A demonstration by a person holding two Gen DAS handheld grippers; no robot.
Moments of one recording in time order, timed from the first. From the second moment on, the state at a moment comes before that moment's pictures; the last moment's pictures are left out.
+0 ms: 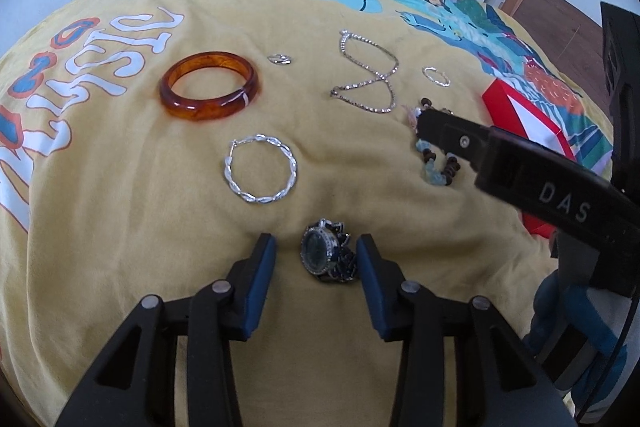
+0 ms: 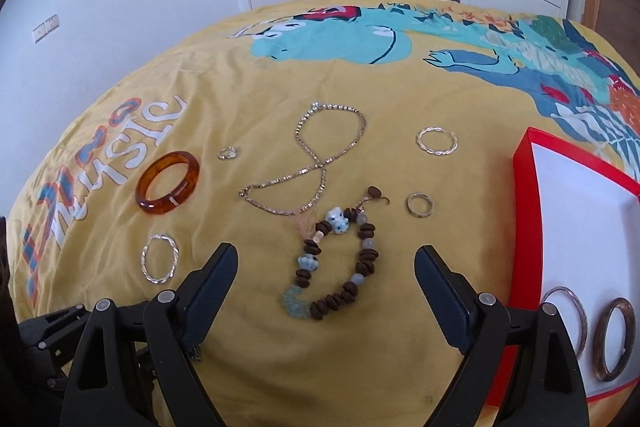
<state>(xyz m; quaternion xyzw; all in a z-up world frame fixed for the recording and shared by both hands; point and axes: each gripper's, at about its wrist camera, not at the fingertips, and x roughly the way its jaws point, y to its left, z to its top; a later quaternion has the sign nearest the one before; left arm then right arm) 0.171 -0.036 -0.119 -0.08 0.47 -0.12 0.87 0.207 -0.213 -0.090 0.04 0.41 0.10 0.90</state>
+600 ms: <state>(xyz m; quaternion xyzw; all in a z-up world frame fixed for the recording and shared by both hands) 0.172 -0.023 -0.124 -0.11 0.45 -0.14 0.87 0.233 -0.206 -0.126 0.07 0.47 0.09 0.88</state>
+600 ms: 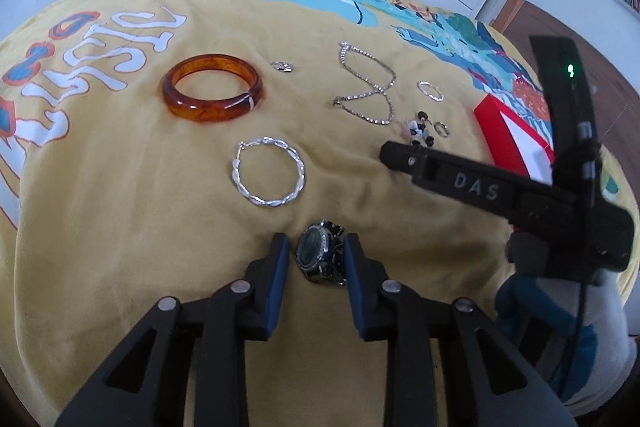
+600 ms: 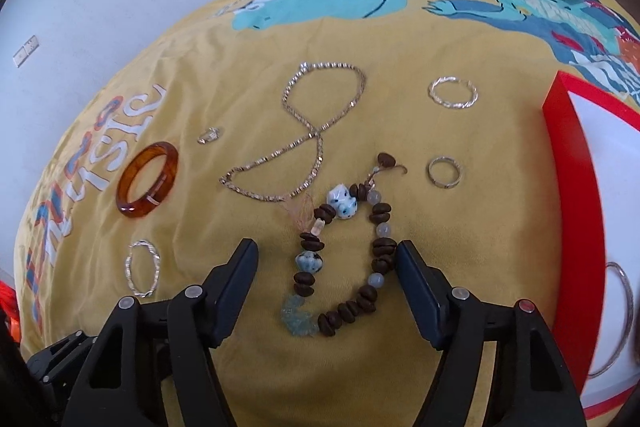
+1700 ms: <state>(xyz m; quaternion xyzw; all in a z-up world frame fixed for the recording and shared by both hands) 0.139 -0.035 -0.034 -0.10 0.42 -0.14 0.89 0.160 -0.235 -0.029 0.13 0.39 0.15 0.90</state>
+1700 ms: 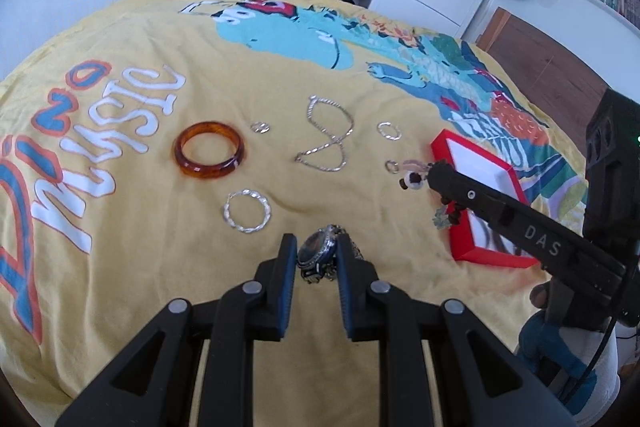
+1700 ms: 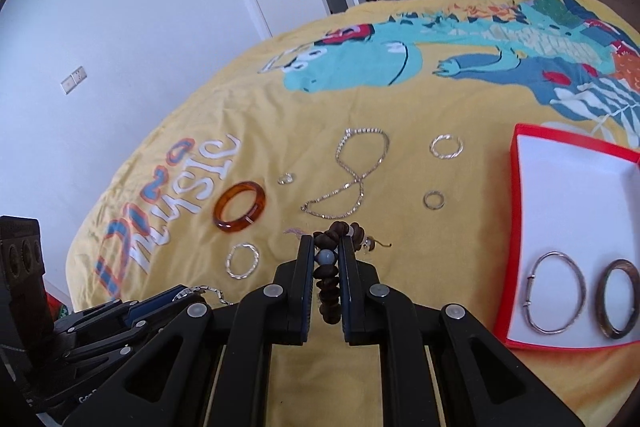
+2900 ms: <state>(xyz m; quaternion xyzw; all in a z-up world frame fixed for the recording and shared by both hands) 0.275 -0.320 -0.081 -0.03 0.48 -0.25 0.84 0.225 -0.486 -0.099 0.12 0.42 0.00 0.90</state>
